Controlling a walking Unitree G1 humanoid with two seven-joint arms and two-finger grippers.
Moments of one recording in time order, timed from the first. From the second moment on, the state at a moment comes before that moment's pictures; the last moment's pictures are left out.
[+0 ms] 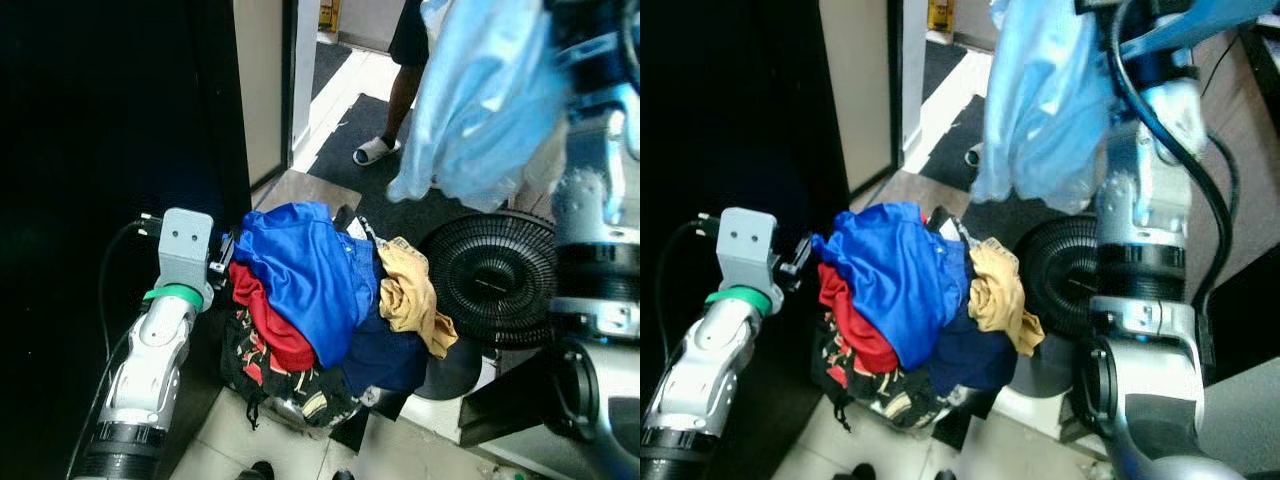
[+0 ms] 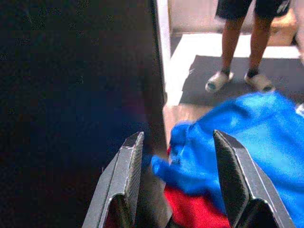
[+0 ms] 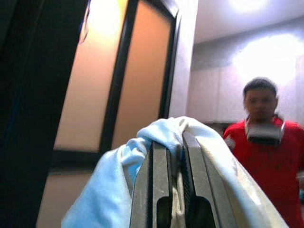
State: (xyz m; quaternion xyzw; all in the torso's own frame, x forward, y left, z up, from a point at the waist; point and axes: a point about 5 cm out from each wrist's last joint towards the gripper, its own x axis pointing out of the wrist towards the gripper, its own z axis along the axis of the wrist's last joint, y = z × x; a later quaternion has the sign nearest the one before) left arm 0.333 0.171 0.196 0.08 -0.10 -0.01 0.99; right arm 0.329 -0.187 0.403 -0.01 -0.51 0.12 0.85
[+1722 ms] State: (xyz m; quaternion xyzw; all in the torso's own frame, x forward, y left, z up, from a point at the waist) left arm 0.316 0.148 0.286 0.00 -0.22 -0.08 0.97; right arm 0.318 -0.170 0.298 -0.02 -0.32 0.02 0.95
